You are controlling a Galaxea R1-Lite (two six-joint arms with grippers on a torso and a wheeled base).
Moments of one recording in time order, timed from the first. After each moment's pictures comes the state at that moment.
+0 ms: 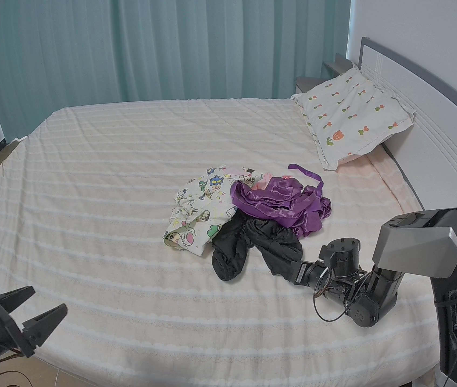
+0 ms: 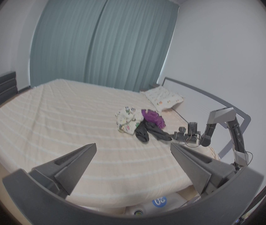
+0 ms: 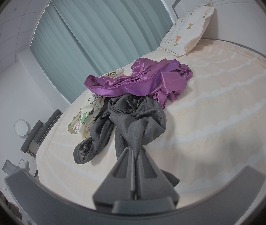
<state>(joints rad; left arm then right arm) -0.10 0.68 -0.24 -0.15 -0.24 -0.18 0.46 2.46 -0.75 -1.29 -0.07 0.53</state>
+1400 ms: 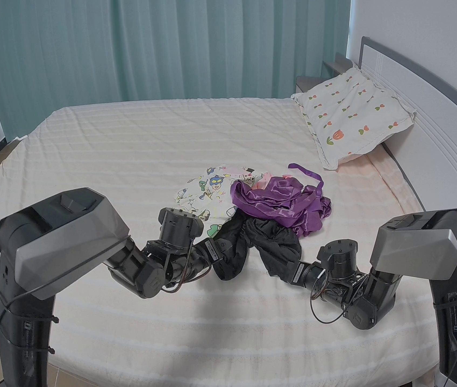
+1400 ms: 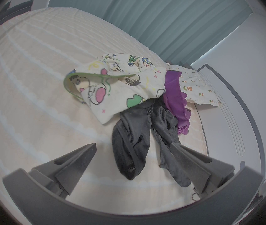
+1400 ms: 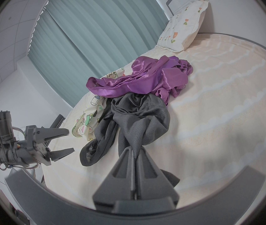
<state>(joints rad) -0.50 2.36 -1.11 -0.64 0.04 -0.83 0.48 2.46 -0.74 -1.30 -0.08 0.61</state>
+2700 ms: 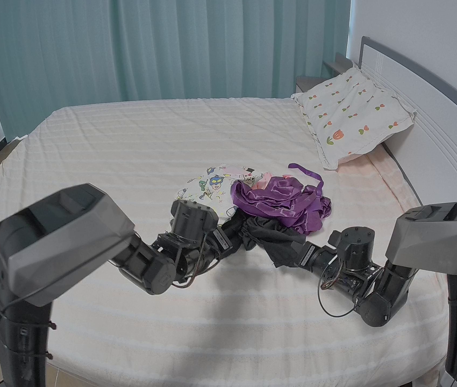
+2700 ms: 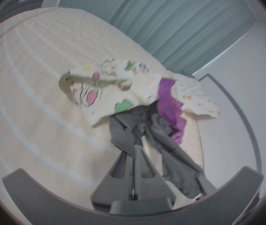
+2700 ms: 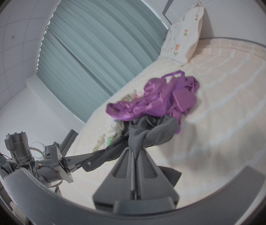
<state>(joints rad) -0.56 2.35 -1.19 -0.59 0.15 -0.94 0.48 2.36 -0.67 -1.43 -0.07 0.70</state>
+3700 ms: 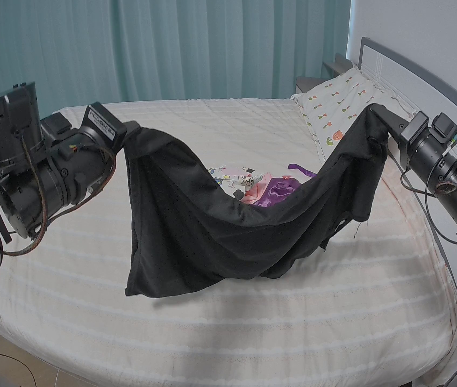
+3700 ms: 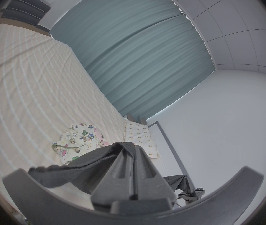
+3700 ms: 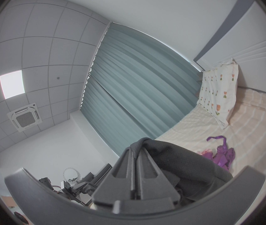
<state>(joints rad) -0.51 1.49 -0.89 -0.59 0.18 -0.94 0.31 1.63 -0.70 -1.25 0.15 0.79</state>
